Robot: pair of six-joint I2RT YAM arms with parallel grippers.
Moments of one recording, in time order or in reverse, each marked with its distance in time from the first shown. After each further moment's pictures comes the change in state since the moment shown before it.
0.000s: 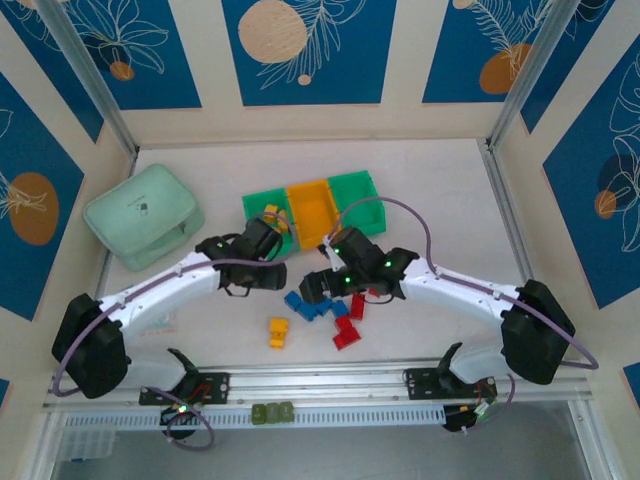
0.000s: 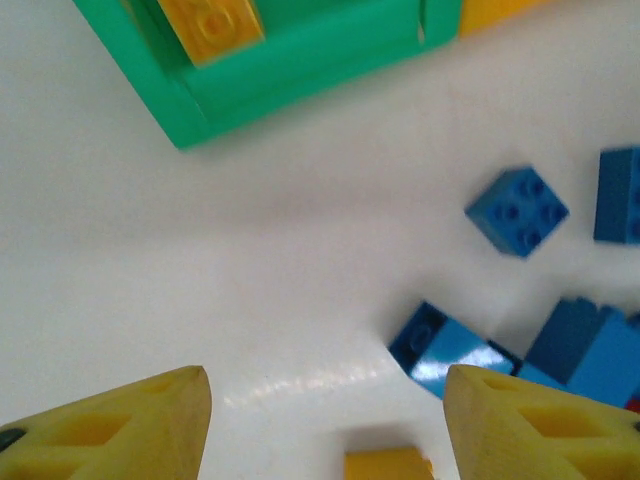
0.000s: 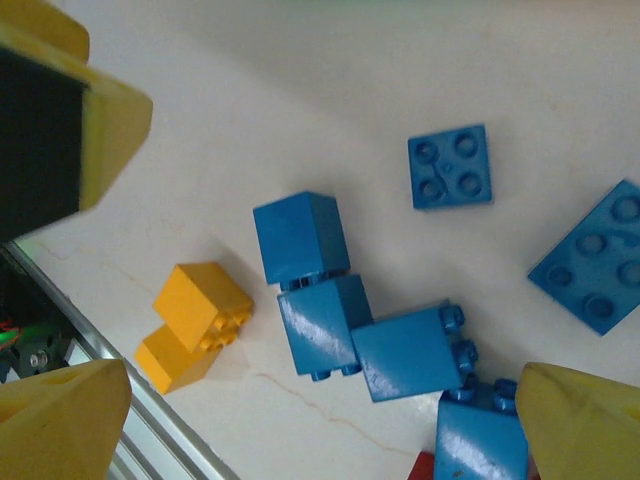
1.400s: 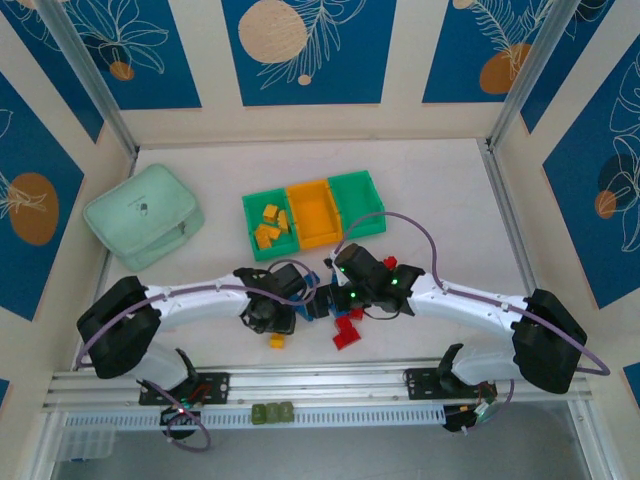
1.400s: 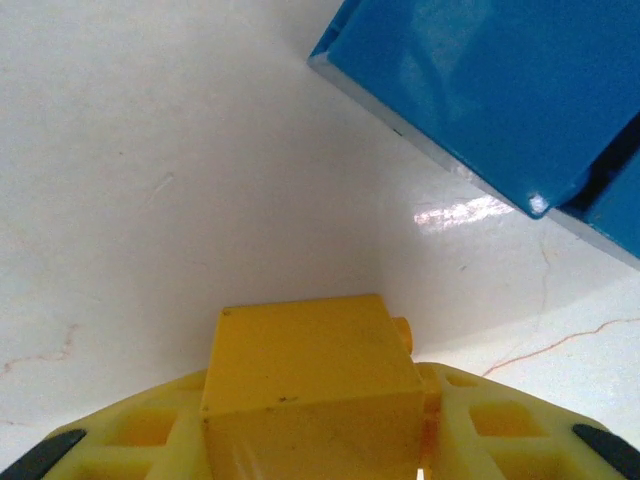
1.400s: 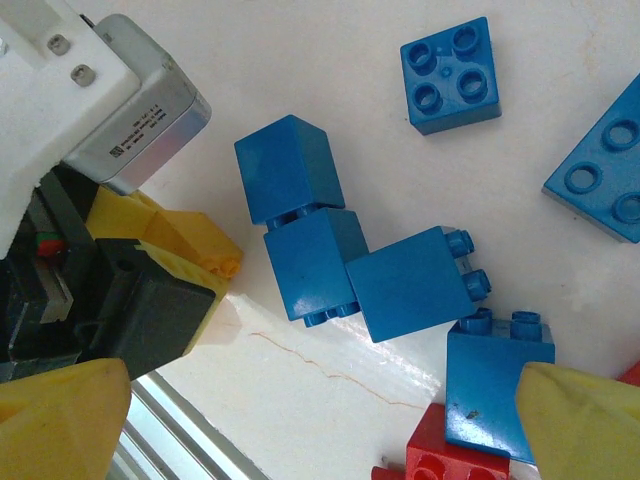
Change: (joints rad) left arm -0.218 0.141 -0.171 0.080 0.122 -0.194; right arm 0.049 -0.083 -0.135 0.066 0.032 0.090
